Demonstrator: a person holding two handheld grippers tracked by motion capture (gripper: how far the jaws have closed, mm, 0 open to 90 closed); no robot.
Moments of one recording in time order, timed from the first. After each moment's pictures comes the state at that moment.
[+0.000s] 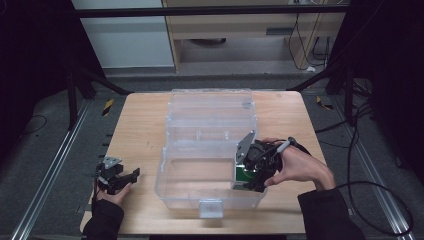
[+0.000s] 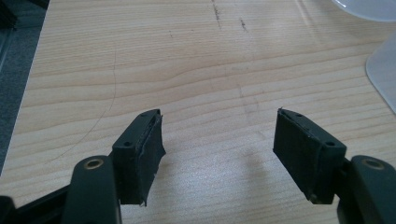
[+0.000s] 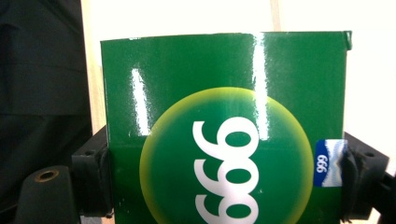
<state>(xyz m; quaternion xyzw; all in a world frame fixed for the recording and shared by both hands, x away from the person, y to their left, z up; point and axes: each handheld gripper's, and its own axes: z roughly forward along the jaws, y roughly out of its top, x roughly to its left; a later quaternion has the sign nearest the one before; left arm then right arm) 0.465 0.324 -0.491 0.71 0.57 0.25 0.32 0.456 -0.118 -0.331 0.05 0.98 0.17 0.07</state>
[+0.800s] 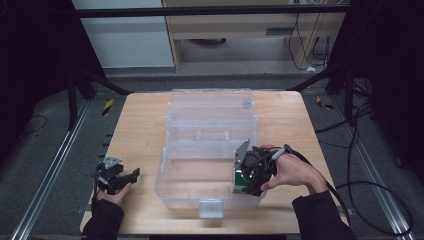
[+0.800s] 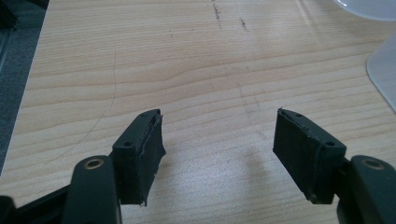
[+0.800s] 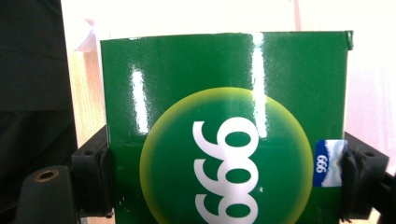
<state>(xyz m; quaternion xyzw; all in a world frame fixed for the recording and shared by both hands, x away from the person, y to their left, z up) 0.465 0.324 -0.491 0.71 0.57 0.25 0.32 0.462 -0.115 -0.368 0.06 0.98 0.15 0.07</state>
